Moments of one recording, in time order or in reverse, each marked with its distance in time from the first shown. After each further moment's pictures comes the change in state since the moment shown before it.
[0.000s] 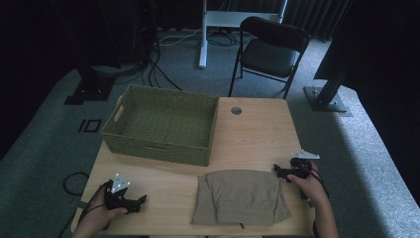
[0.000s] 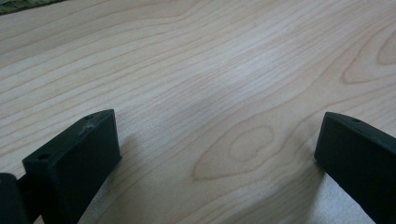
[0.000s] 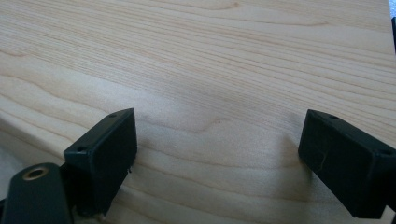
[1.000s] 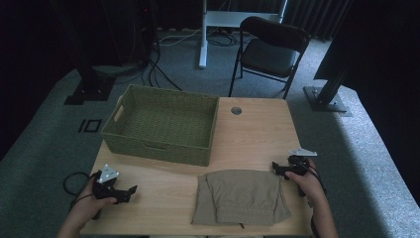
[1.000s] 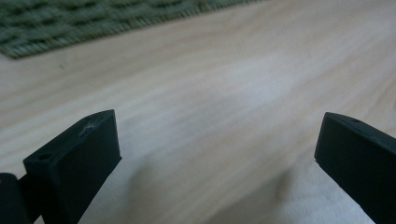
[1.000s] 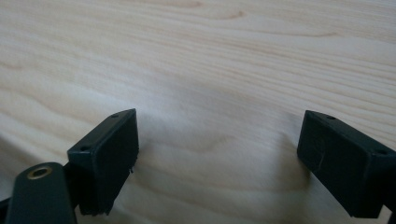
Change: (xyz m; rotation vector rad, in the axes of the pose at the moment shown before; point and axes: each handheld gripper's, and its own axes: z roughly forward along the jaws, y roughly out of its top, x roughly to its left) left arm 0.044 0.012 -0.008 -0.052 0.005 -0.021; right arm 0.003 0.009 0.008 -0.001 0.004 0.006
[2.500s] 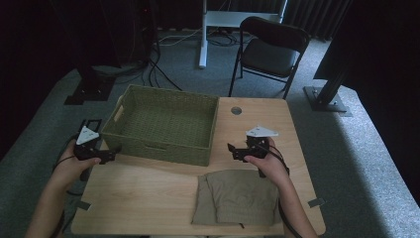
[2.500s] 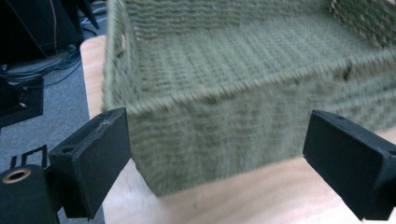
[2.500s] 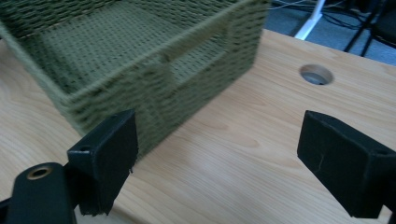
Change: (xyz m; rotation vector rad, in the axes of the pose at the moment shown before) left arm 0.075 0.090 -0.023 -0.177 0.104 -0.021; right arm 0.148 0.112 -0.028 -0.192 0.227 -0.162
